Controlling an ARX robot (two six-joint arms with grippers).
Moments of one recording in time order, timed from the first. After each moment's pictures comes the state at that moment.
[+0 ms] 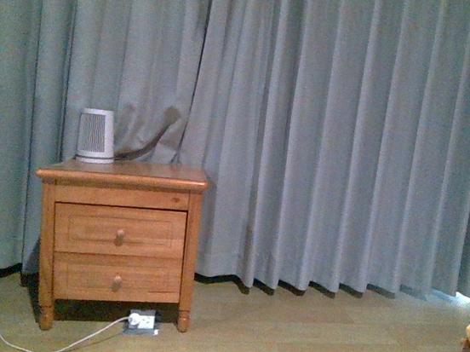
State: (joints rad) left arm 0.00 0.00 0.01 0.00 0.00 0.00; right arm 0.00 0.01 0.01 0.00 0.00 0.00
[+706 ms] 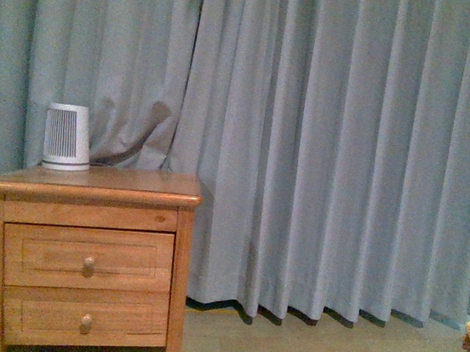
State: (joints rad) left arm 0.00 0.00 0.01 0.00 0.00 0.00; right arm 0.00 0.00 0.01 0.00 0.00 0.00
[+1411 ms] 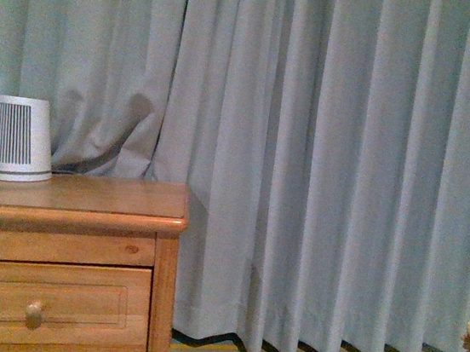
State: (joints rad) left arm 0.00 0.00 0.01 0.00 0.00 0.00; right arm 0.00 0.01 0.01 0.00 0.00 0.00
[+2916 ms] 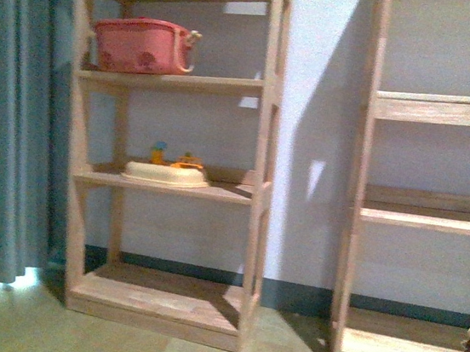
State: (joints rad) left arm 0.00 0.00 0.01 0.00 0.00 0.00; right arm 0.00 0.01 0.01 0.00 0.00 0.00
